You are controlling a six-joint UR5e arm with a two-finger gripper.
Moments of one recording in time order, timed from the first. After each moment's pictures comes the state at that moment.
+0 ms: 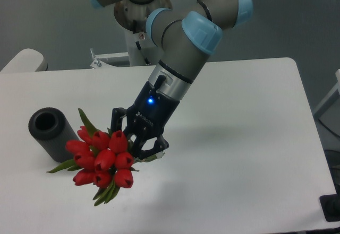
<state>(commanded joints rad) 2.44 -1.87 -1.56 -0.78 0.74 0.90</state>
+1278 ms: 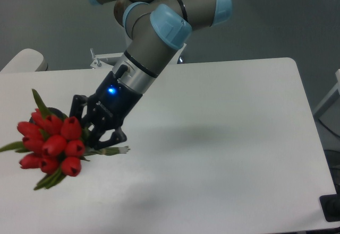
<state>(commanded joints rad) 2.35 -1.84 -1.58 -0.77 0.57 0.85</state>
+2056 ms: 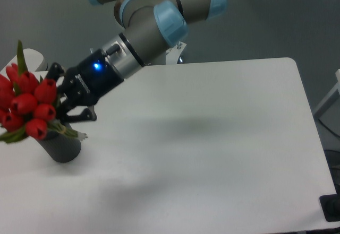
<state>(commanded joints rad) 2.35 -1.72 -1.70 -0.77 0.29 0.84</state>
